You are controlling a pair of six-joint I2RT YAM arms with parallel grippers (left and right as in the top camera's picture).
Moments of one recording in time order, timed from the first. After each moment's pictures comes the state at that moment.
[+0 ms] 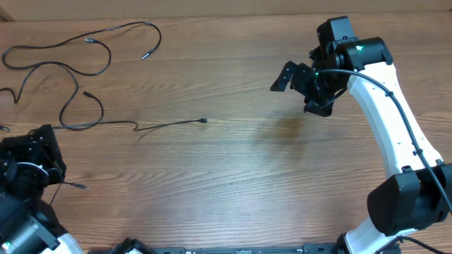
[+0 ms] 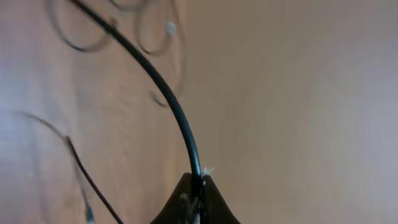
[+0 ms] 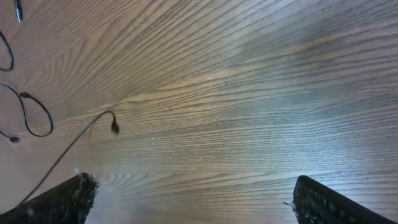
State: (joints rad) left arm 0.81 0.88 1.16 -0.87 0.54 -1.24; right arm 0.18 1.80 1.71 -1.26 -0.38 0.59
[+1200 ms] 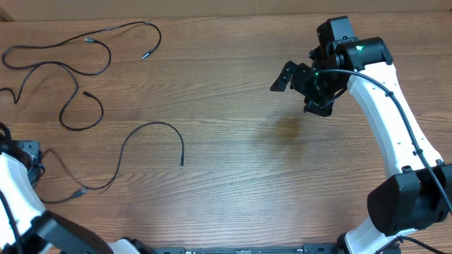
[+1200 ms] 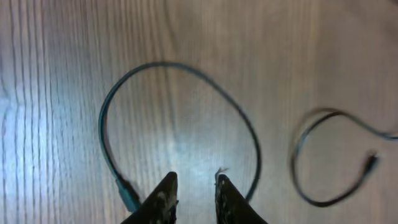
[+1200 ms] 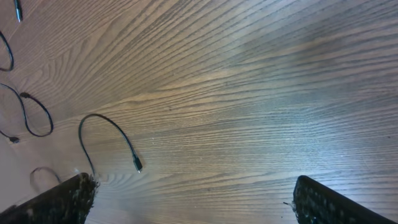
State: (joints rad) left arm 0.81 1.52 1.16 -0.82 -0.09 -0.78; right arm 0.18 1.80 1.71 -1.26 -0.38 0.59
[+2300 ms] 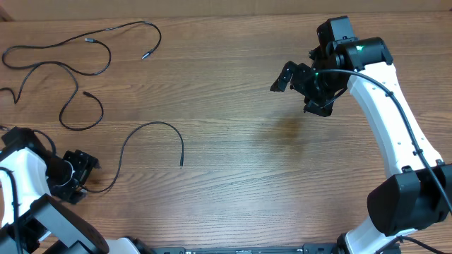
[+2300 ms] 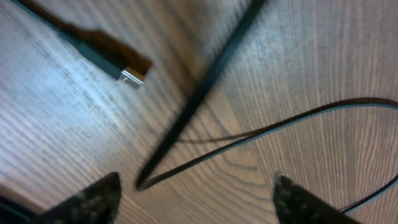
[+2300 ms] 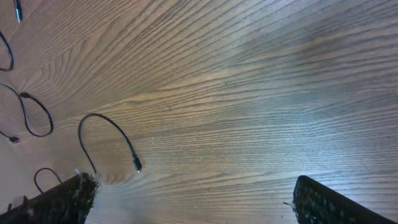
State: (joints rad) left arm 0.72 1.58 1.03 -1.07 0.16 -0.42; right arm 0.18 1.80 1.71 -1.26 -0.38 0.59
